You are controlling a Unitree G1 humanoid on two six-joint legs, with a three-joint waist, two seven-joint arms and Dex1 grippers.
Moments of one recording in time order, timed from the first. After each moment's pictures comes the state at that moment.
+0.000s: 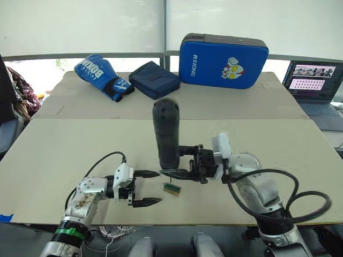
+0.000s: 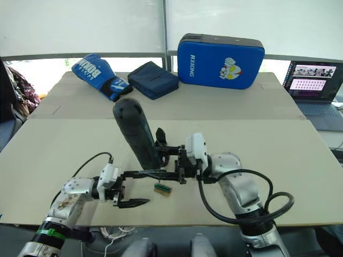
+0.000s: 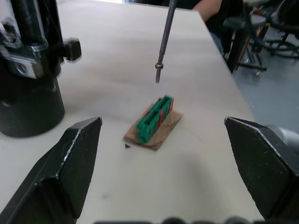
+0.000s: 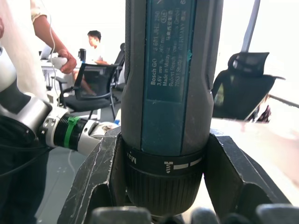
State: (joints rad) left arm -0.19 0.56 -0.06 0.14 -0.47 -0.03 -1.40; right arm -0.42 -0.37 0.16 -0.33 0.57 0.23 1.10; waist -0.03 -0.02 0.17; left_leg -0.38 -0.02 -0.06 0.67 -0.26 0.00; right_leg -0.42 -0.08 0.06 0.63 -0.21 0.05
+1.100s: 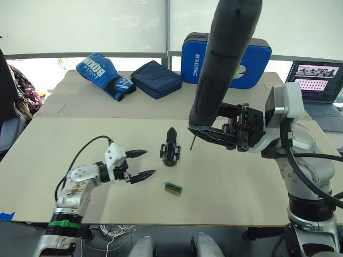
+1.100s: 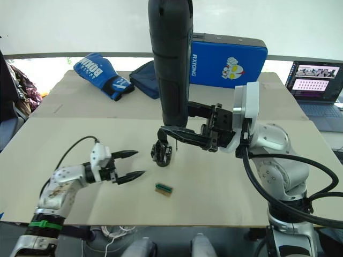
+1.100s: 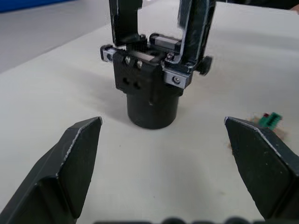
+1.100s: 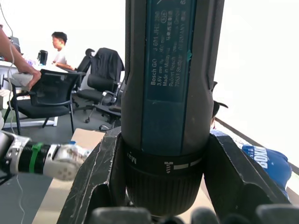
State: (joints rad) left arm -0.30 0.50 -0.02 0.16 -0.31 0.07 -1.08; right arm -0.58 -0.54 -0.08 -0.45 0.77 0.40 0.96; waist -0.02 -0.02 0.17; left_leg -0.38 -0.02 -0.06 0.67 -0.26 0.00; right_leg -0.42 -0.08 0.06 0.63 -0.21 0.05
